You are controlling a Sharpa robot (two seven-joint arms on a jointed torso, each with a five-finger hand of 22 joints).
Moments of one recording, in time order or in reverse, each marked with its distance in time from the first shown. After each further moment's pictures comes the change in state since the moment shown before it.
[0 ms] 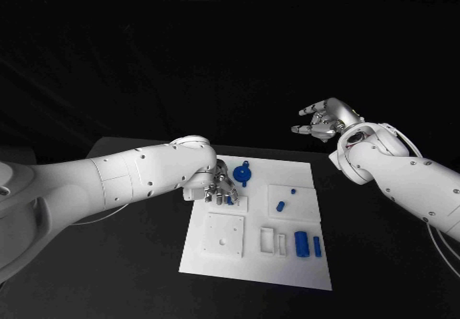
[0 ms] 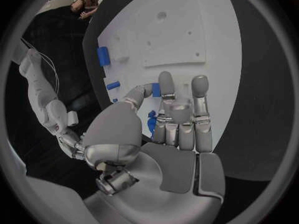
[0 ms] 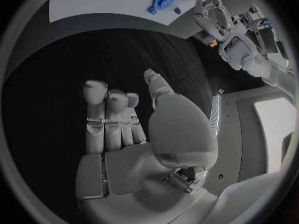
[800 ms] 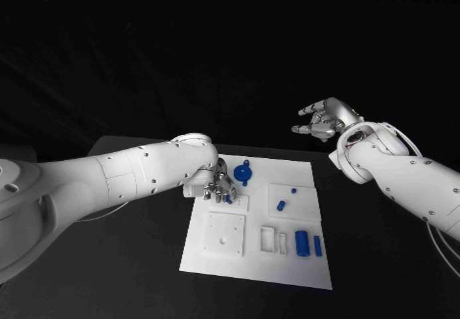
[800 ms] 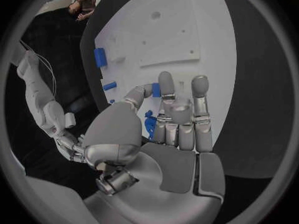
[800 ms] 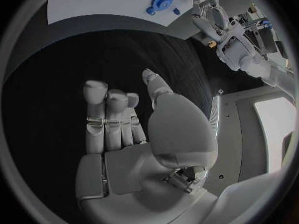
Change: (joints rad) left arm 0.000 0.019 0.000 -0.037 -0.017 0.036 -0.002; left_hand -0.005 0.005 0.003 0.003 -0.002 -0.002 -0.002 -0.001 0.016 -0.001 -0.001 0.005 0.001 0.003 0.003 0.001 0.007 0.000 0.000 0.000 0.004 0.000; right arm 0.000 0.003 0.000 -0.001 0.000 0.009 0.000; right_hand 0.005 0.005 0.024 -0.018 -0.008 -0.001 0.001 0.000 0.000 0.000 0.000 0.000 -0.001 0.000 0.000 -0.004 0.000 0.000 0.000 0.000 0.000 0.000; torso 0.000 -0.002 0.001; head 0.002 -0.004
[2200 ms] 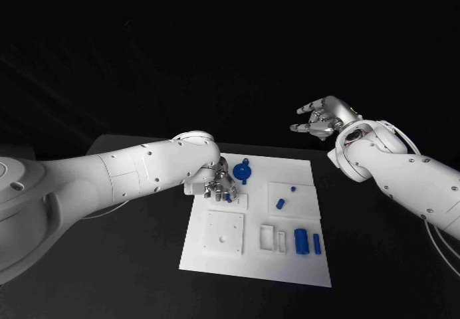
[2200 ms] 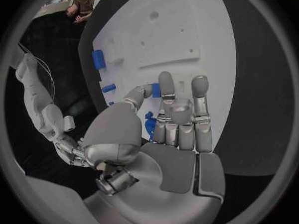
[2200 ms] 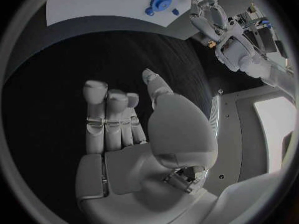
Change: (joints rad) left arm -0.003 0.021 0.003 -0.022 -0.023 0.026 -0.002; left_hand -0.006 0.006 0.001 0.001 -0.011 -0.002 -0.002 0.004 0.008 0.002 0.005 0.000 0.000 0.001 -0.004 0.000 0.002 0.000 -0.004 0.004 0.000 0.000; right arm 0.000 0.003 0.000 0.002 0.000 0.006 -0.001; right_hand 0.000 0.000 0.000 0.000 0.000 0.000 0.000 0.000 0.000 0.000 0.000 0.000 0.000 0.000 0.000 0.000 0.000 0.000 0.000 0.000 0.000 0.000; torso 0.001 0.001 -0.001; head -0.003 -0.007
